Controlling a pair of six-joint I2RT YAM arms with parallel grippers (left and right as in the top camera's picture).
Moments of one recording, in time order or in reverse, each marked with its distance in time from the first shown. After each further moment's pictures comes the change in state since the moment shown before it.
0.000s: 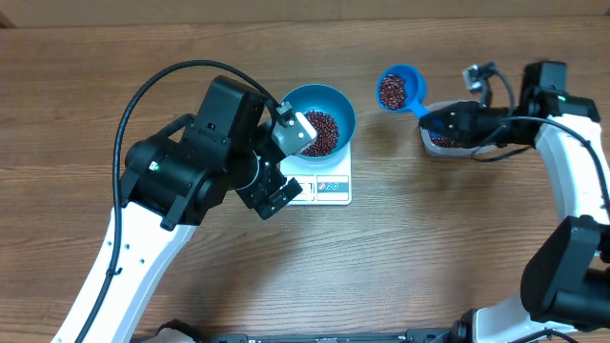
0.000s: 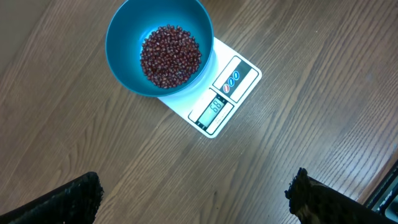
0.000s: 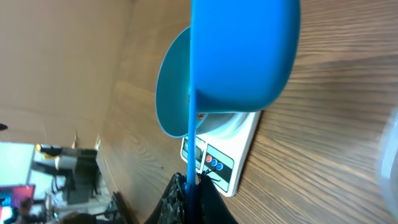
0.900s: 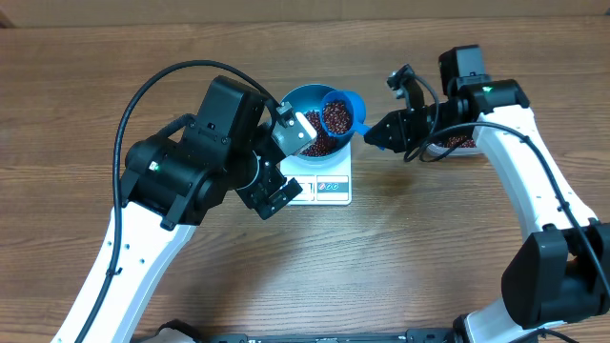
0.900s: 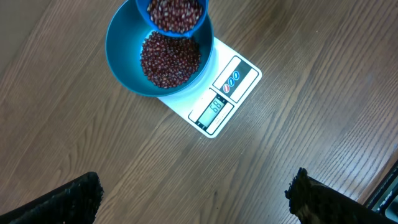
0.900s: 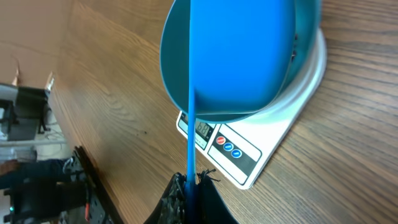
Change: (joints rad) left arm 0.000 0.000 0.000 0.000 0.000 0.000; right arm 0.332 0.001 0.077 -0.042 0.264 0.035
